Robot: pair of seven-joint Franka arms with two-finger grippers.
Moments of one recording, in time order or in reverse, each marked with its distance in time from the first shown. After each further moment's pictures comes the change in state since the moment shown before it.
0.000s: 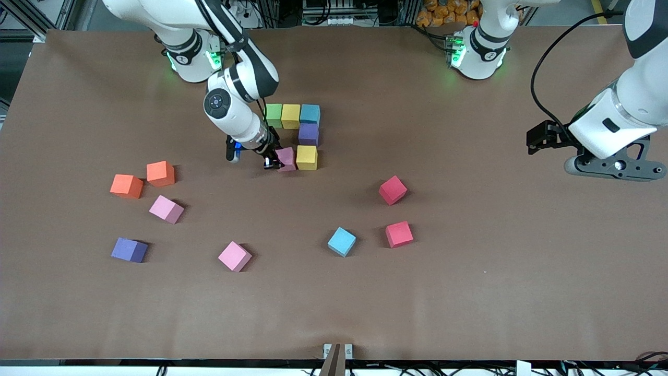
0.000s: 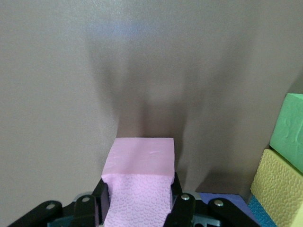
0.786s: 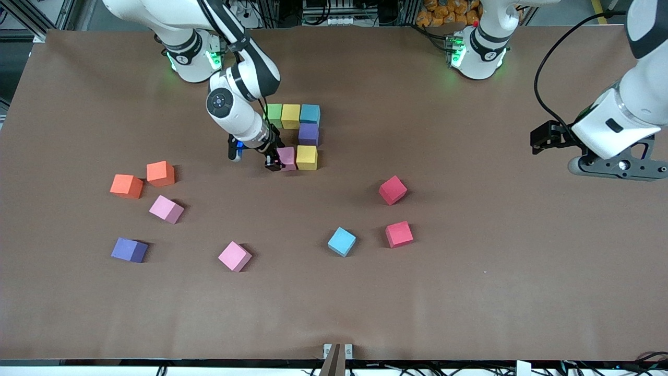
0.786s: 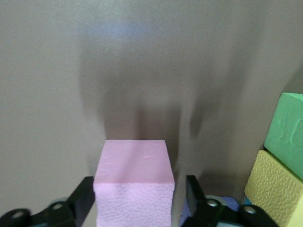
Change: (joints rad) left arm -0.005 -0.003 -0.011 0.000 0.041 -0.008 0.000; right arm 0.005 0.014 0.014 -0.006 0.000 0.004 0.000
